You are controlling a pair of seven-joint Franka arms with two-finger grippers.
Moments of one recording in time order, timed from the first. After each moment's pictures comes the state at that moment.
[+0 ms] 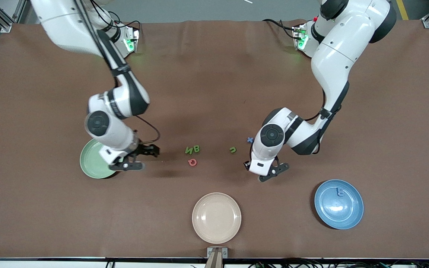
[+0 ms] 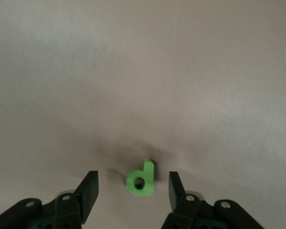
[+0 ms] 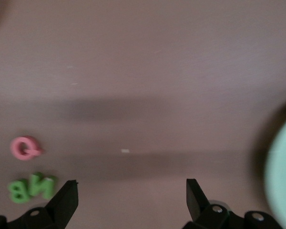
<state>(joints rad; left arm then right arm) -0.25 0.86 -0.36 -1.48 0.38 2.28 -1.20 0.41 0.56 0.00 -1.76 0.10 2.35 0.39</state>
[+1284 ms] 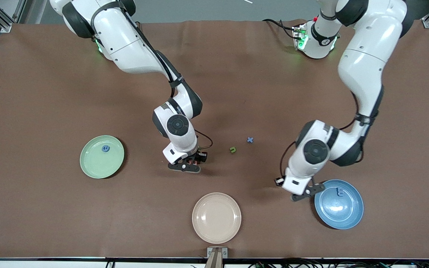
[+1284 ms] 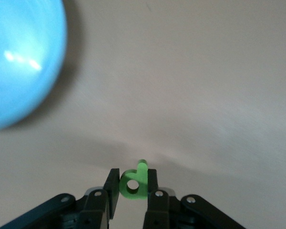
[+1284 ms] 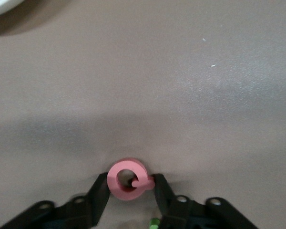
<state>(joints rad) -0.04 0.83 -0.33 -1.41 0.39 2.28 -0.76 0.64 0.87 -0.04 -1.44 -0.01 2.41 0.75</state>
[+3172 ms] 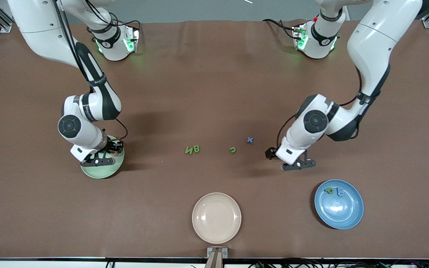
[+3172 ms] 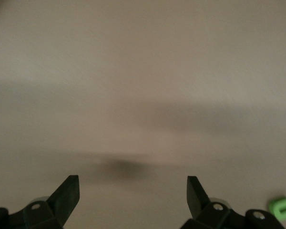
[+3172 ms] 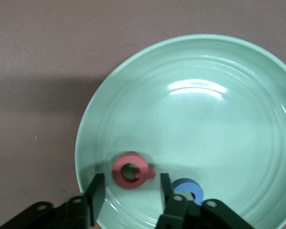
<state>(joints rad) 0.07 0.62 -0.53 -1.89 0.39 2.49 -0.77 0.19 0.47 -0.06 -2.06 -0.01 2.48 0.06</state>
